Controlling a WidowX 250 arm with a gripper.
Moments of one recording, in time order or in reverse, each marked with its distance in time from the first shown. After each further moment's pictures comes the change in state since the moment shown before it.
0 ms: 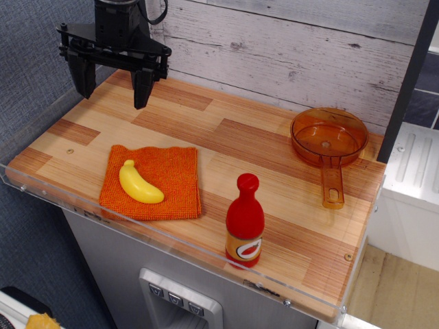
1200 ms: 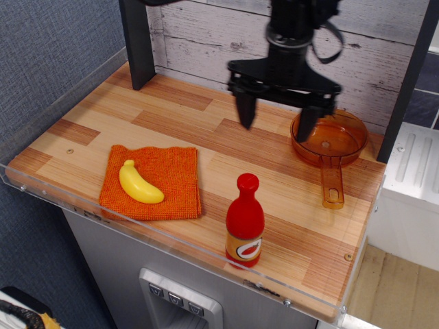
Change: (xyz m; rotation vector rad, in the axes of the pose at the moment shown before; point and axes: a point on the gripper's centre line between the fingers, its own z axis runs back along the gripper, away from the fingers) arm -0.015 -0.181 0.018 -0.221 -0.118 -0.224
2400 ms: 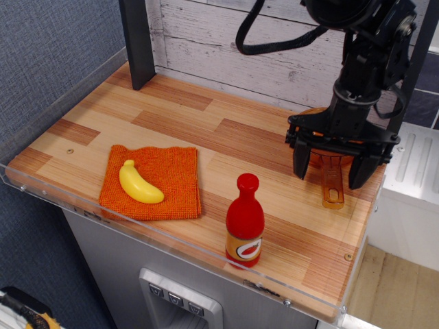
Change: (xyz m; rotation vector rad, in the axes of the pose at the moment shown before) arm -0.007 -0.050 -0.052 0.027 0.125 0.103
